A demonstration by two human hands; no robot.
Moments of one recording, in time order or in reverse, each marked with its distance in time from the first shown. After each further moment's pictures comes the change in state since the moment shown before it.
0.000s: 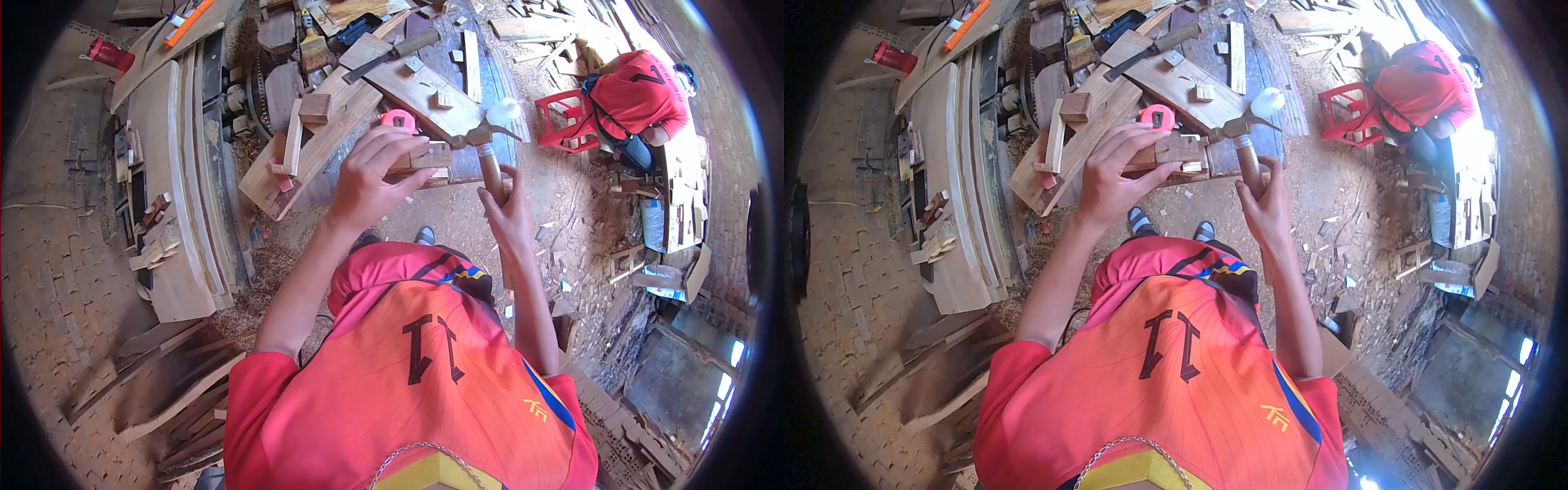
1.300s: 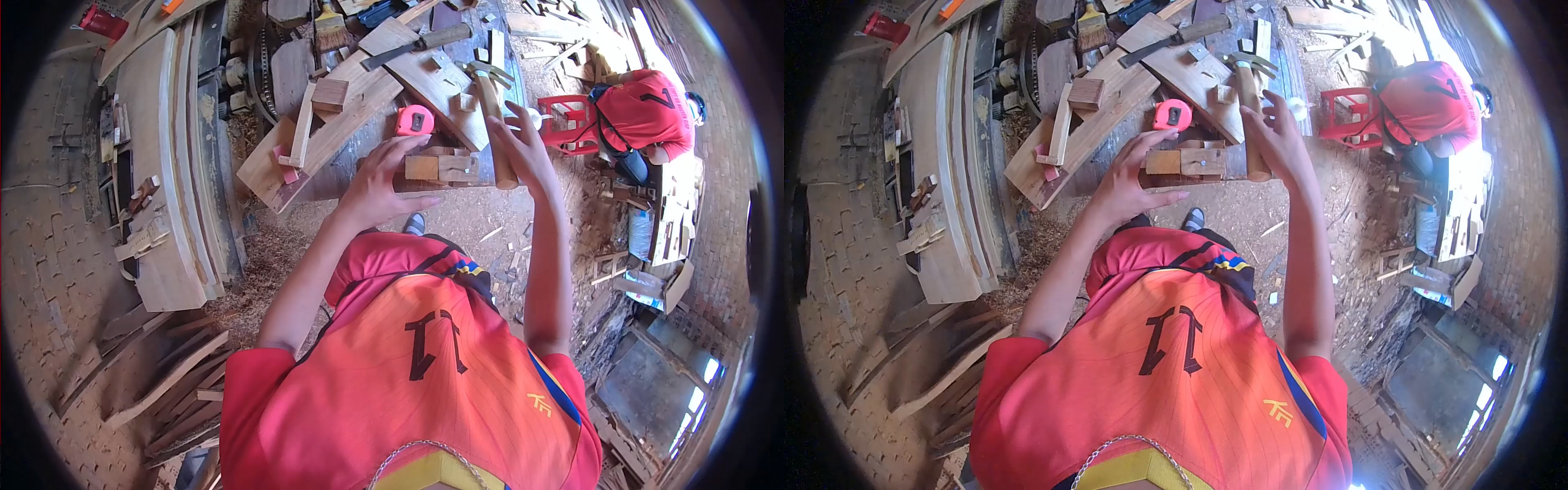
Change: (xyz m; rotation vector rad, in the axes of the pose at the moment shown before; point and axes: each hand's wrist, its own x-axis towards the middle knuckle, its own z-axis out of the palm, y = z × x) left_hand -0.042 -0.054 0.010 -0.190 -0.225 -0.318; right_hand 0.117 -0.070 0.008 0.006 -0.128 -0.060
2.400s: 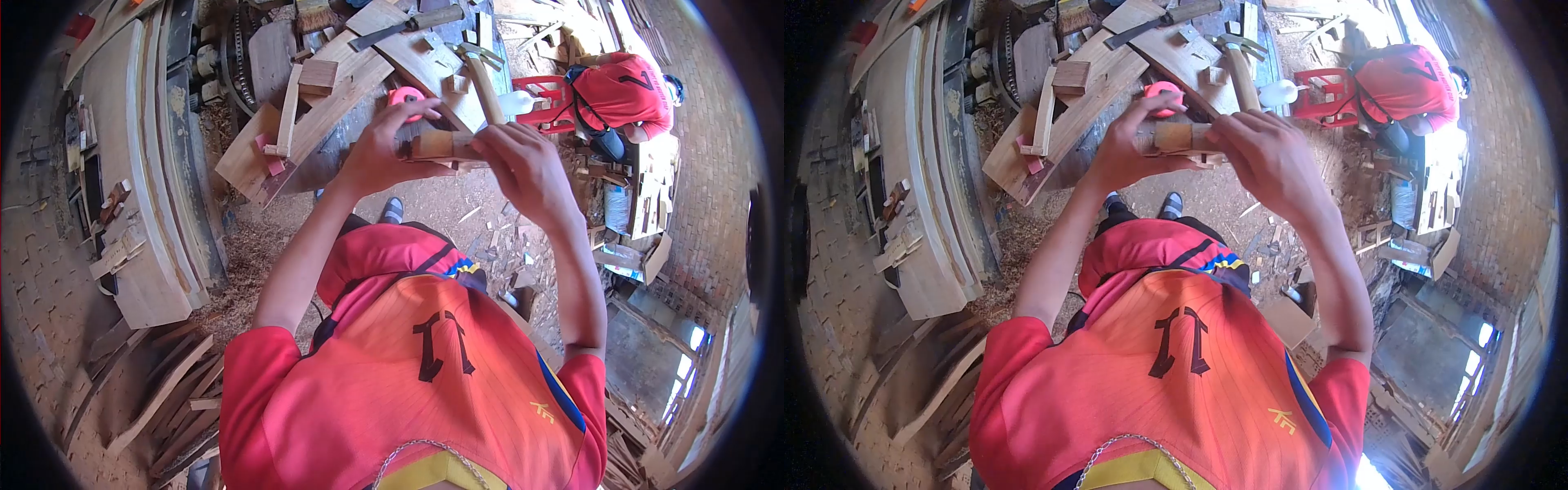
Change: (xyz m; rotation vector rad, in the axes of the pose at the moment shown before) left_hand 0.027 -0.022 0.004 -0.302 0.109 0.167; right_hand -0.072 -0.106 -0.007 -0.656 -0.250 -0.740
